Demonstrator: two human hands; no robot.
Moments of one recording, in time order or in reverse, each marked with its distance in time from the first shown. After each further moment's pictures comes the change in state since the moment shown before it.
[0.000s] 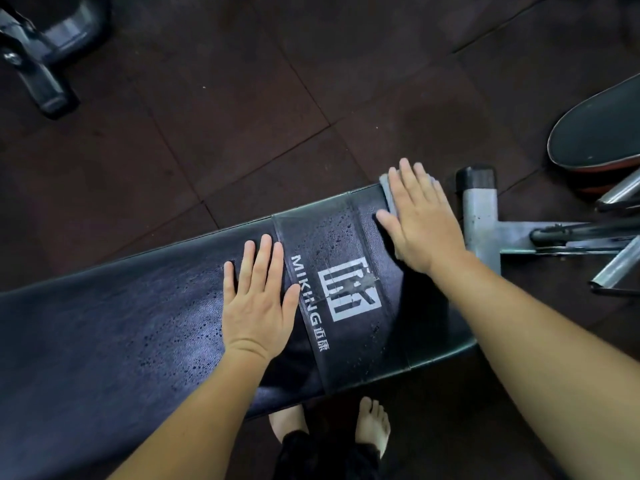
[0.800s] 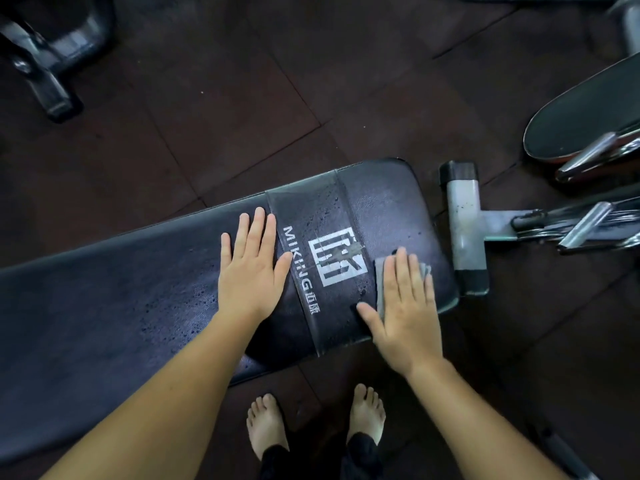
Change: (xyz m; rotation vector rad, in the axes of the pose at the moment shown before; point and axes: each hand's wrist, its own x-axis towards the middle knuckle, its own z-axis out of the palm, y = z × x) left_hand -0.002 -0.001 -0.011 -0.053 -0.073 0.011; right_hand -0.191 -0.053 0.061 0.069 0.019 0.138
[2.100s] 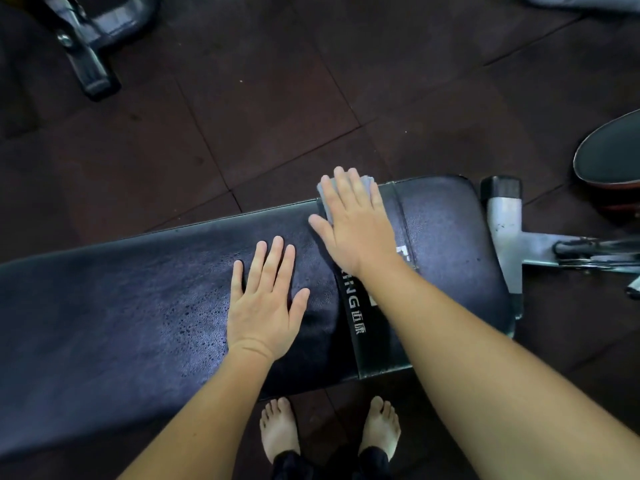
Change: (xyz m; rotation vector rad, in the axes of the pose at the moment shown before) left_hand -0.039 -0.047 0.012 0.022 0.065 -0.041; right_hand 0.181 -0.143 -0.027 -0.066 0.008 -0.281
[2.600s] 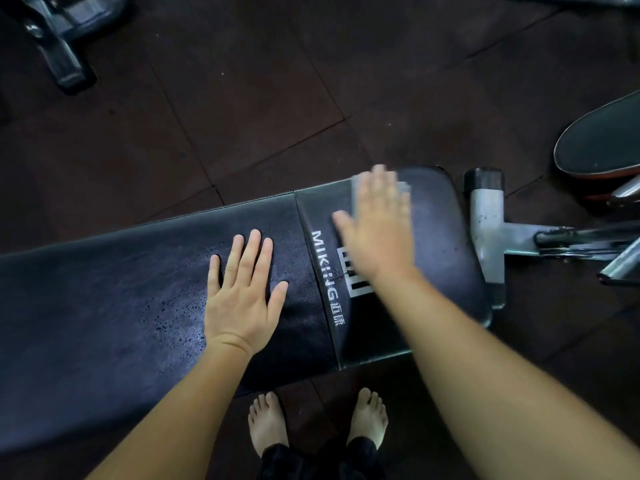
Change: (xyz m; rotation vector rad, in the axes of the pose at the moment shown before) left_hand 0.000 0.001 0.002 0.003 0.034 0.004; right_hand -0.038 0.046 -0.004 0.035 0.040 0.268
